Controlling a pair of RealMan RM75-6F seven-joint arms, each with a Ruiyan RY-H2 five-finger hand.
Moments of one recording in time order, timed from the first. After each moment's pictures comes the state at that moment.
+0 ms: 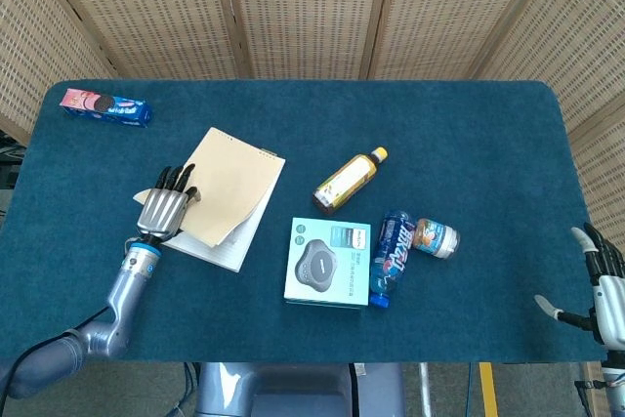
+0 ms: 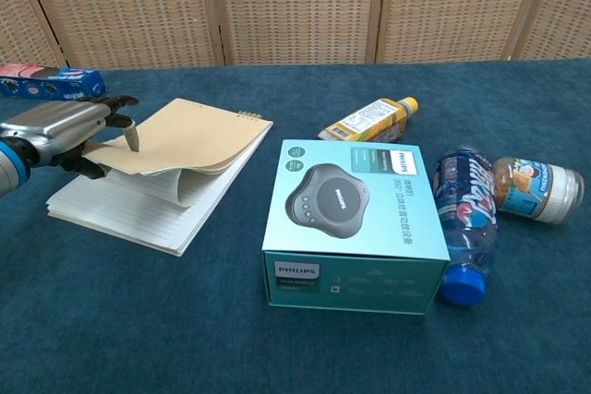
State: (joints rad) left arm -0.62 -1.70 -0.19 -1.06 1.22 0.99 0.28; right arm 0.02 -1.11 0.10 -1.57 -1.47 1.51 0.37
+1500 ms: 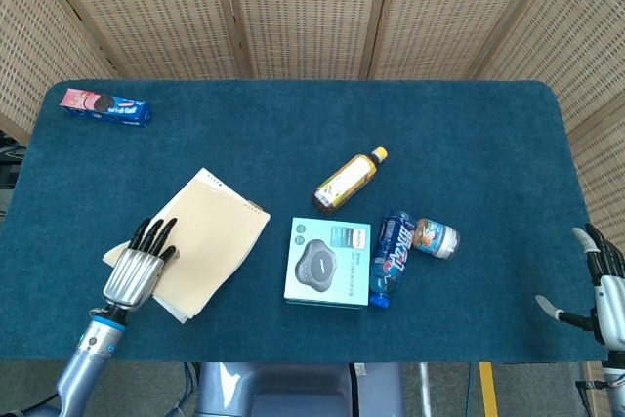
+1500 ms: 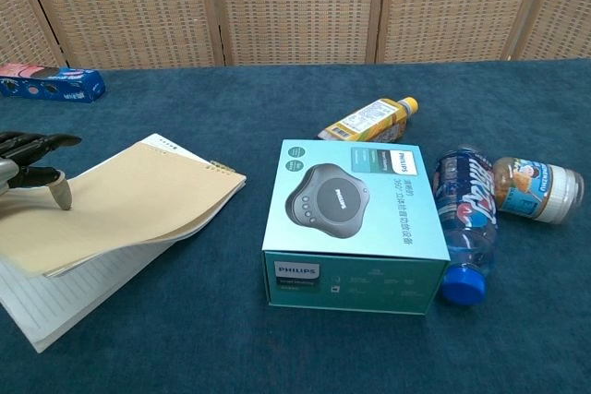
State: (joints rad) left arm -0.35 -1.50 0.07 -1.44 1.47 1.34 0.43; right arm 0.02 -1.11 0.10 -1.57 -1.46 1.50 0.37
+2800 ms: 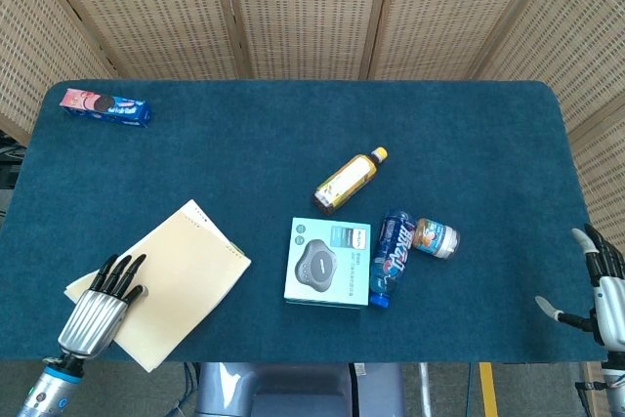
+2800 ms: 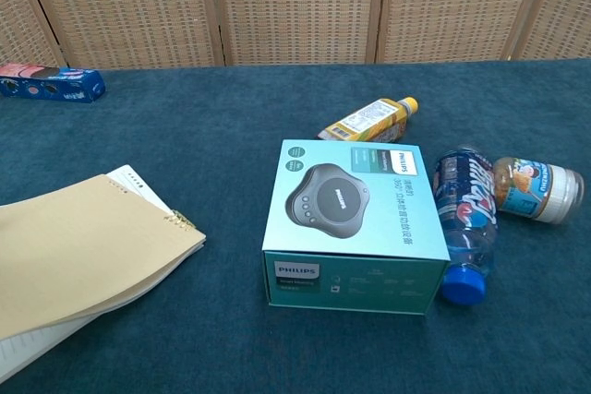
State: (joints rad) left arm -0.16 -1.38 0.21 -1.42 1.69 1.52 0.31; right arm 0.02 -1.11 0.10 -1.58 -1.47 1.51 0.36
